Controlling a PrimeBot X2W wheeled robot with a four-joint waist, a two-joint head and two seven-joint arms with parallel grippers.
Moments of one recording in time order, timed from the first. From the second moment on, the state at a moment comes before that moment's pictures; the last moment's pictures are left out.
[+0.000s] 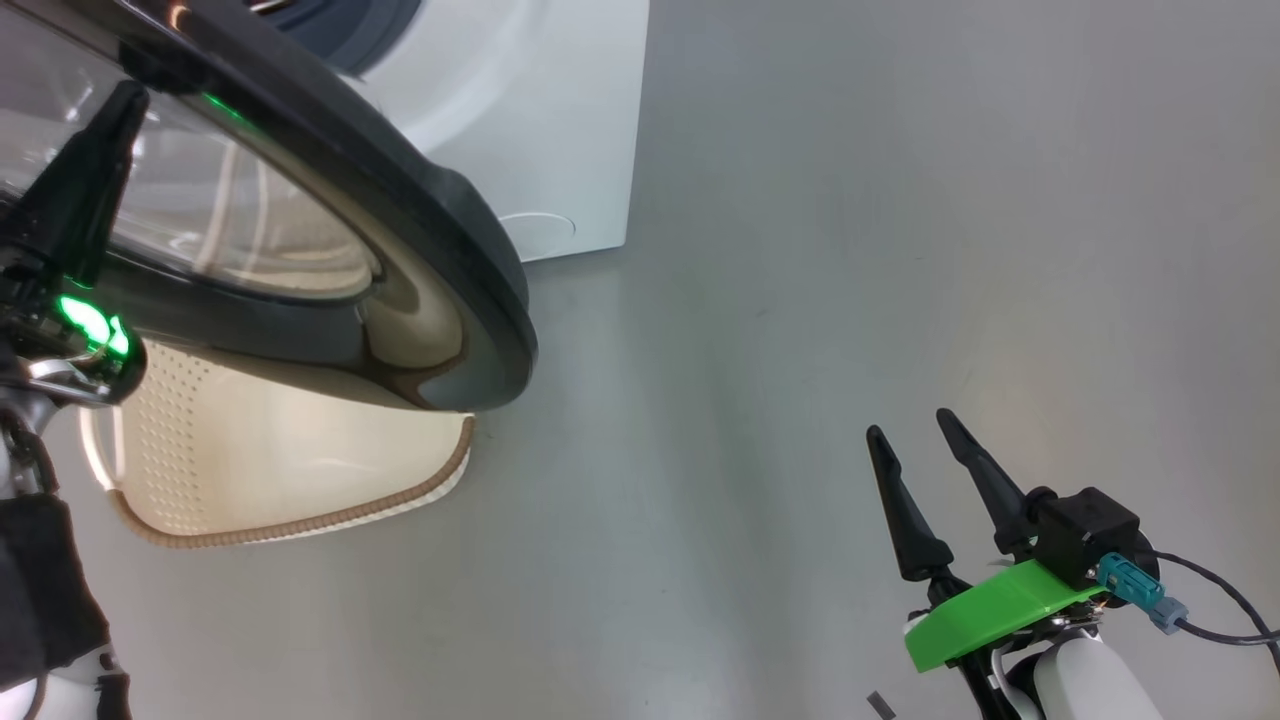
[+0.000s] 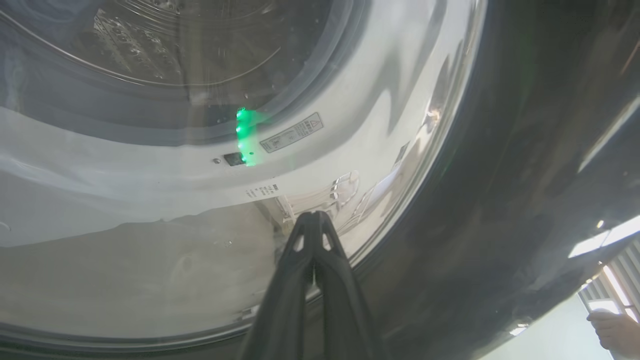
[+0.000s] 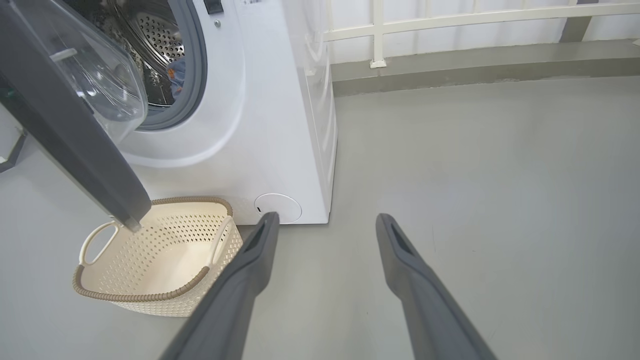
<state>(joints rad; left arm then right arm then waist) -0.71 0.09 0.34 0.24 -1.50 -0.12 0.71 -0.19 -0.05 0.10 0.23 0.21 0.13 -0.25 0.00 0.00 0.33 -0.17</state>
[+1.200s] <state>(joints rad) -0.35 0.13 0.20 -0.04 -1.39 -0.12 0.43 -0.11 -0.05 0.09 0.25 0.21 0.13 -0.25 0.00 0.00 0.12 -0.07</state>
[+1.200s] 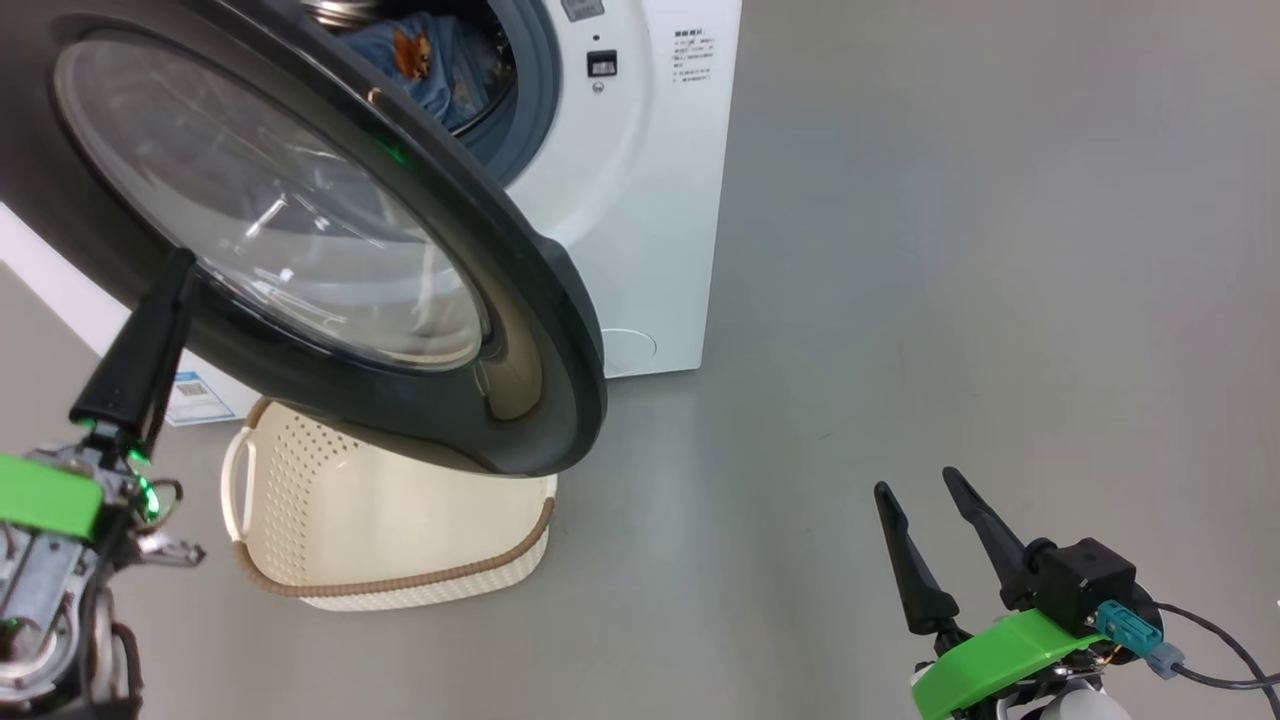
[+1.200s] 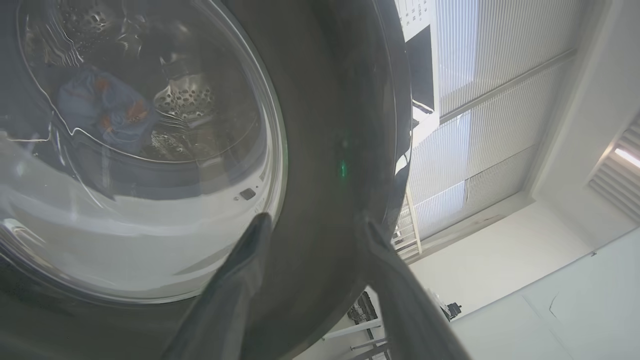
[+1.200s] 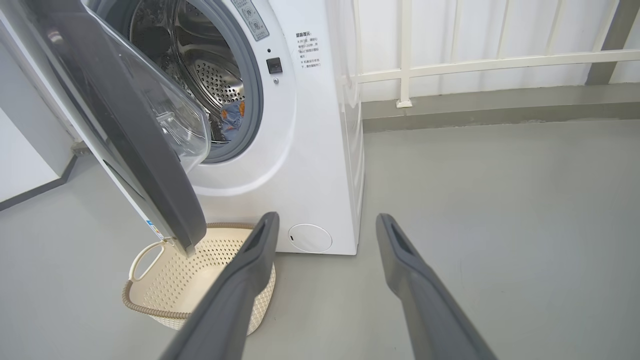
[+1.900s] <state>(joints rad) -0.18 0.42 -0.14 0.06 -0.80 -0.13 -0.24 -0.10 -0.06 0.09 0.24 0.20 0.13 -0.25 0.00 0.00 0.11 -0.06</state>
